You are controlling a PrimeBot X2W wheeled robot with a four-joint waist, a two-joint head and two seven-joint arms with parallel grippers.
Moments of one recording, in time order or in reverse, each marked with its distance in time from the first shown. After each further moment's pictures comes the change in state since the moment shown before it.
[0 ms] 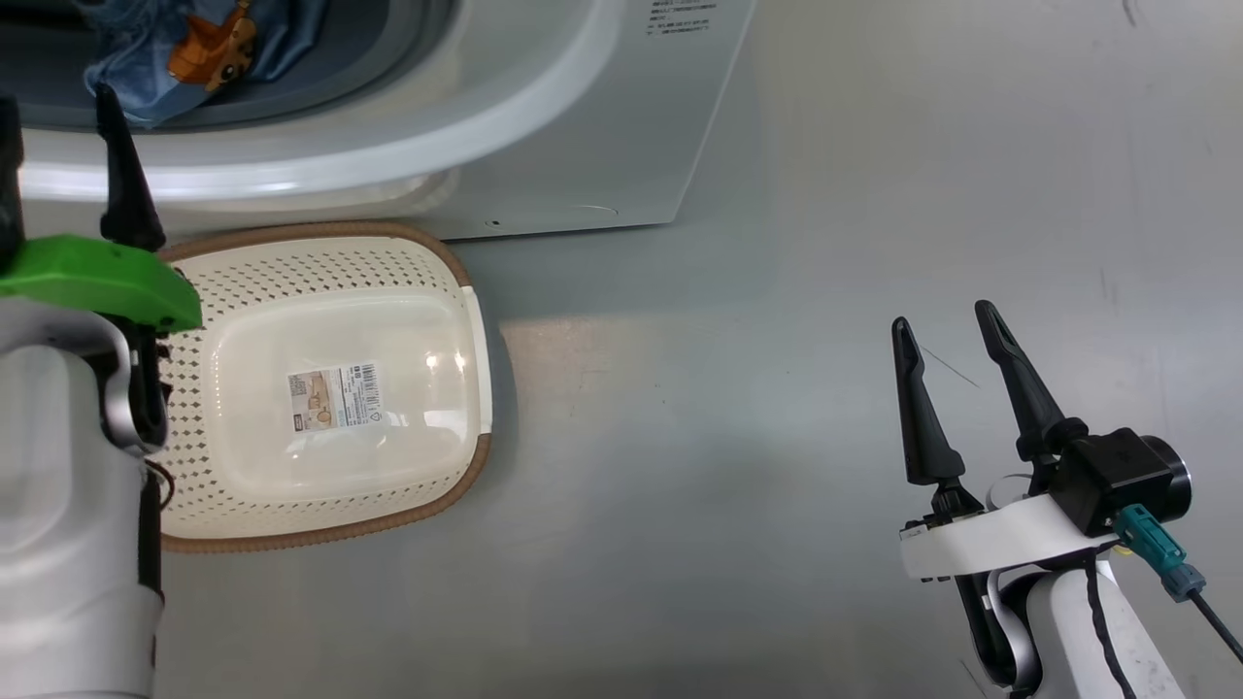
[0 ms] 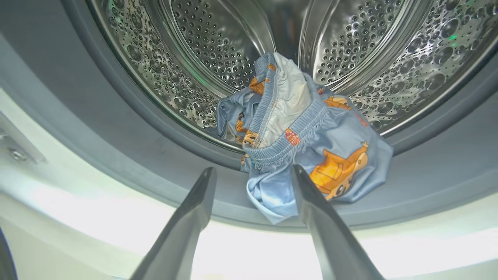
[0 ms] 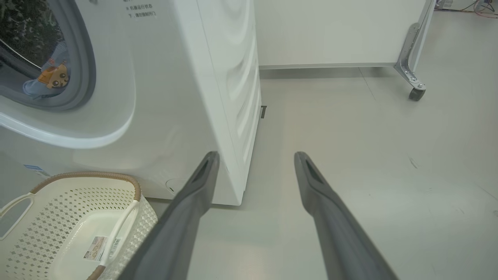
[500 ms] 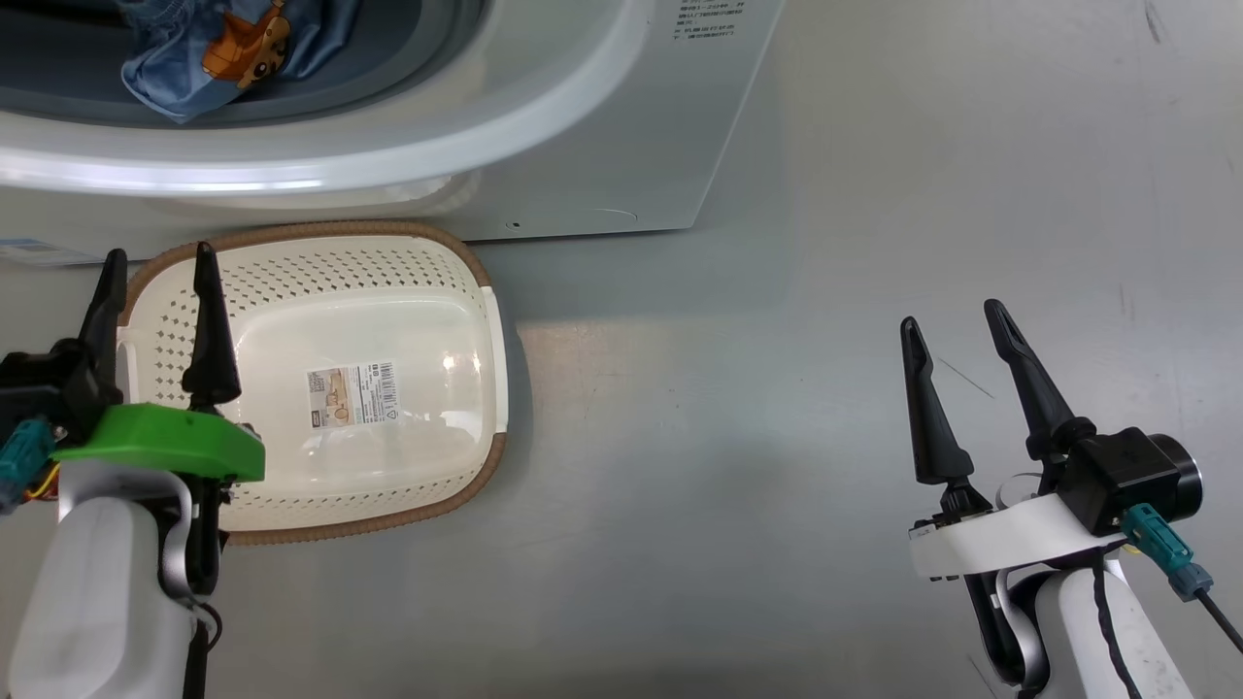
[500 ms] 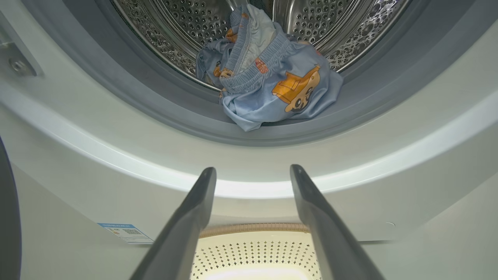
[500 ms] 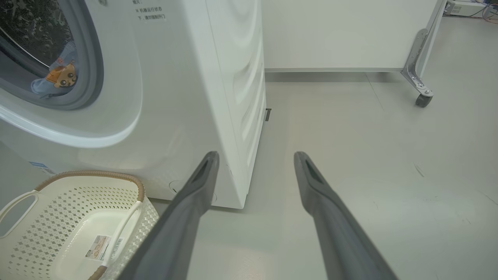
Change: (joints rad) left arm 0.305 -0.033 -0.034 -0.228 -0.033 -0.046 -0.012; right arm 0.001 -0.002 -0.021 0.002 -0.020 0.017 0.000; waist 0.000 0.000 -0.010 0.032
